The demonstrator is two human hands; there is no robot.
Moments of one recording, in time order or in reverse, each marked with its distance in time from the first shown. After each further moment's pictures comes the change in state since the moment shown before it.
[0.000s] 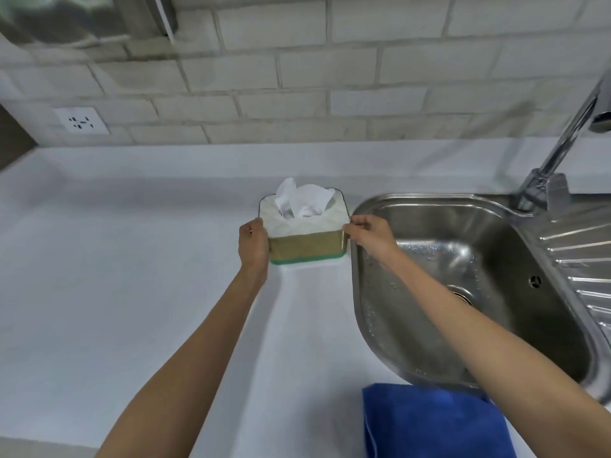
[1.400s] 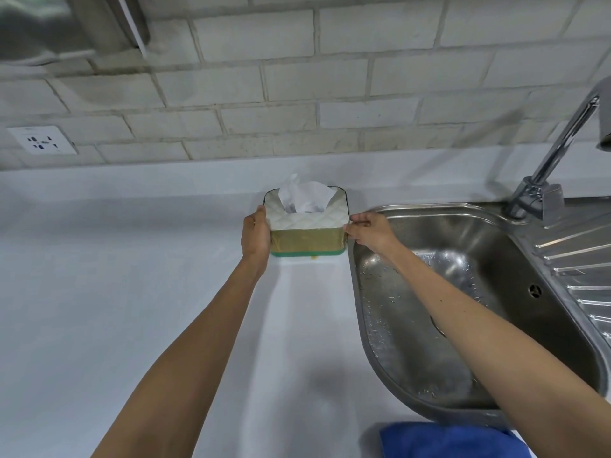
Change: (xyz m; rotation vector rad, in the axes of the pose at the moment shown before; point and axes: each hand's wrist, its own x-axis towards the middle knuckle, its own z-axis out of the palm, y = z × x) left_hand 0.070 0.026 0.035 0.037 -0.132 0.005; right_hand 0.055 -0.016 -0.002 -0.004 0.025 0.093
